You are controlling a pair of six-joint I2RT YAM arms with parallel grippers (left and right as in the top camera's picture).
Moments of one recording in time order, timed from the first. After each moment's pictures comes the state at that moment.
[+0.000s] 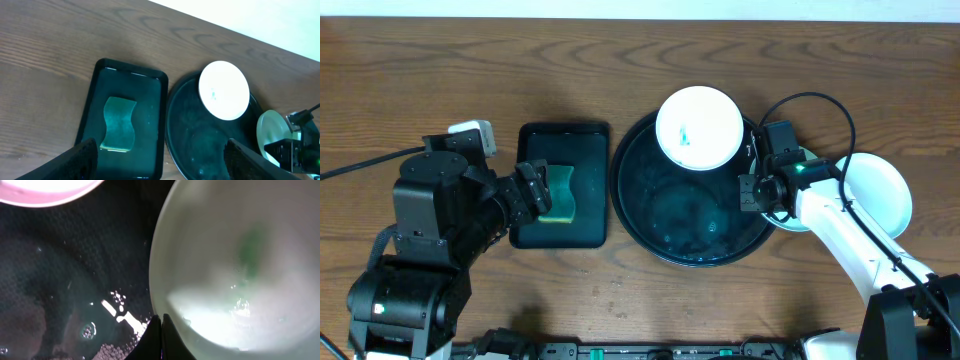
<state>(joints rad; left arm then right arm) -0.15 0.89 1.25 -1.02 0.08 -0.40 0.26 1.53 0.95 -0.73 0.04 0.26</state>
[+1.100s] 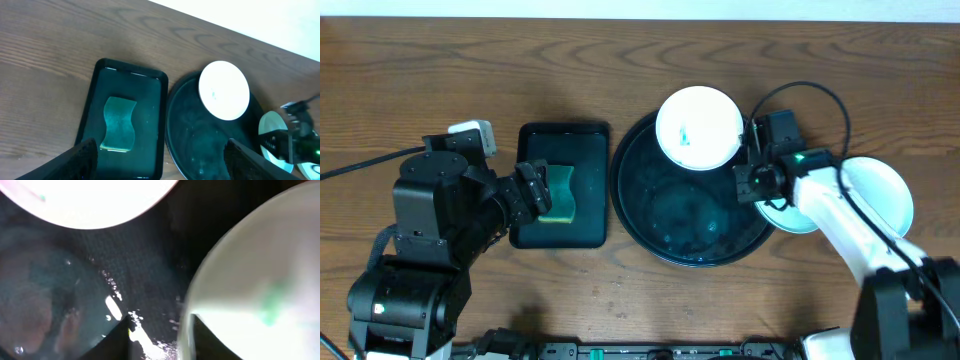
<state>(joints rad) -0.15 0.89 1.25 -1.02 0.08 -0.40 0.24 1.61 1.00 -0.68 -0.06 0.13</state>
